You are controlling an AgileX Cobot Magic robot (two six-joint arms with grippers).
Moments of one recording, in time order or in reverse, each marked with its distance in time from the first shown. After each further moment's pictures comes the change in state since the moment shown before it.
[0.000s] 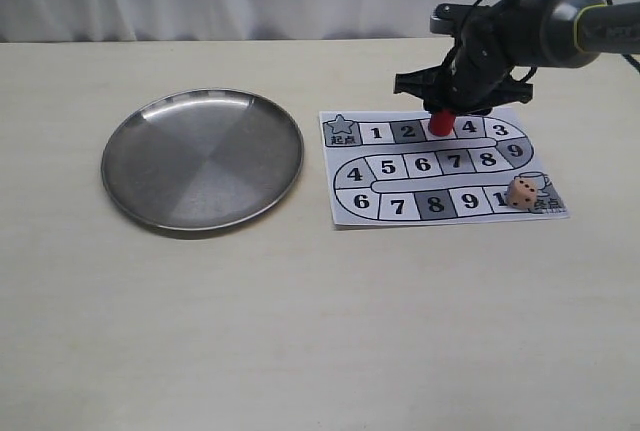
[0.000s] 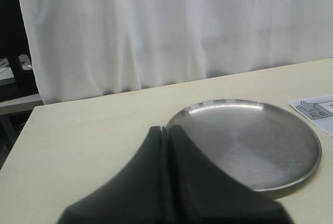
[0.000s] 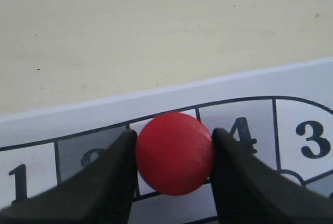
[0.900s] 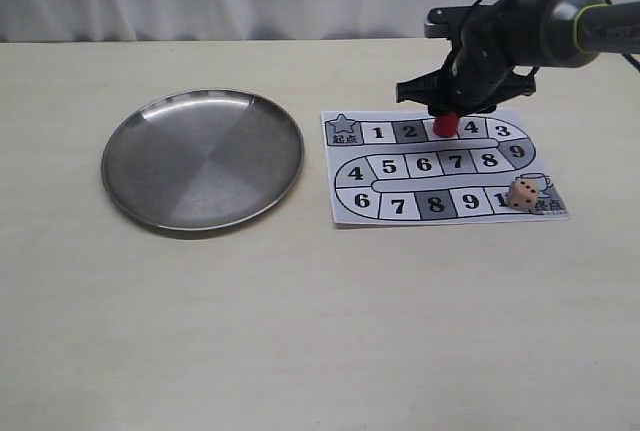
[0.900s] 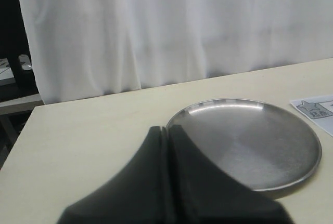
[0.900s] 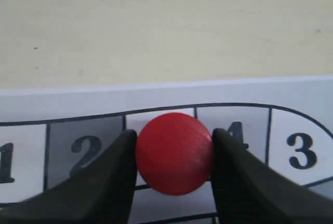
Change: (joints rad) left arm 0.000 0.000 0.000 0.000 0.000 0.000; right arm 0.001 -0.002 0.000 -0.045 0.030 -0.090
